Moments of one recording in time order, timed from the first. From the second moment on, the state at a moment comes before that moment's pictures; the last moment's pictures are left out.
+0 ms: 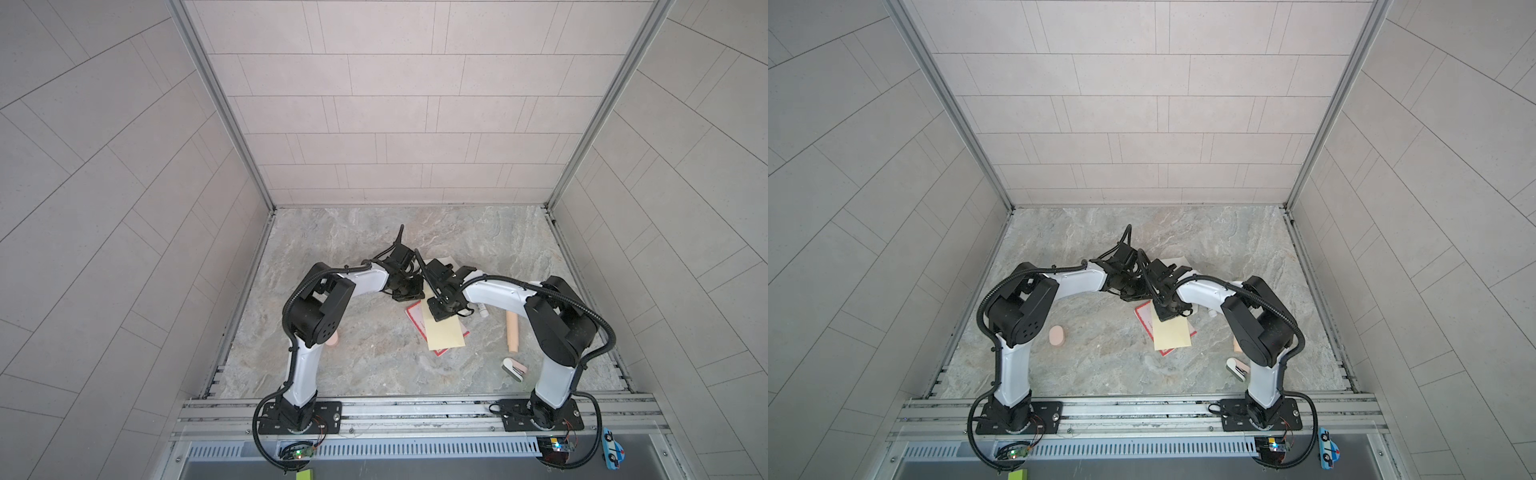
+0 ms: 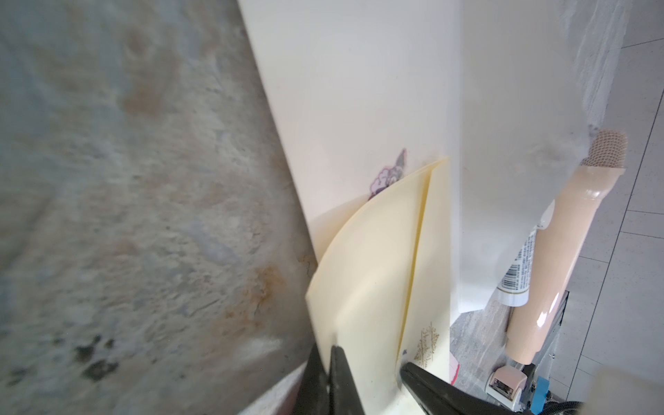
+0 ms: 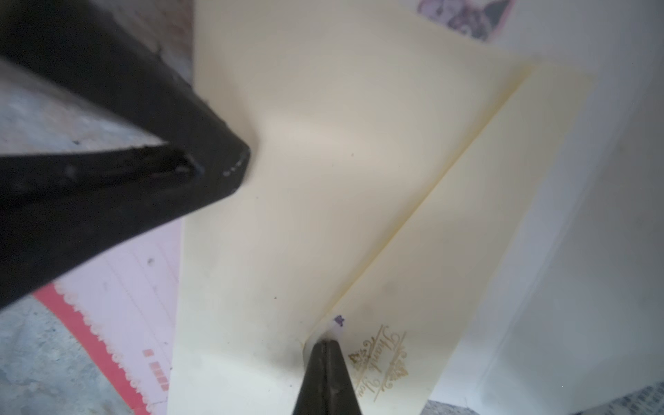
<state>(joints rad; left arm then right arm) -0.61 2.03 1.26 -0.29 0.44 -0.61 0.66 1.80 1.12 -0.67 0.05 0.32</state>
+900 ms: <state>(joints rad) -0.62 2.03 1.26 -0.29 0.45 -0.61 0.57 1.78 1.07 -0.58 -0.14 0.32</state>
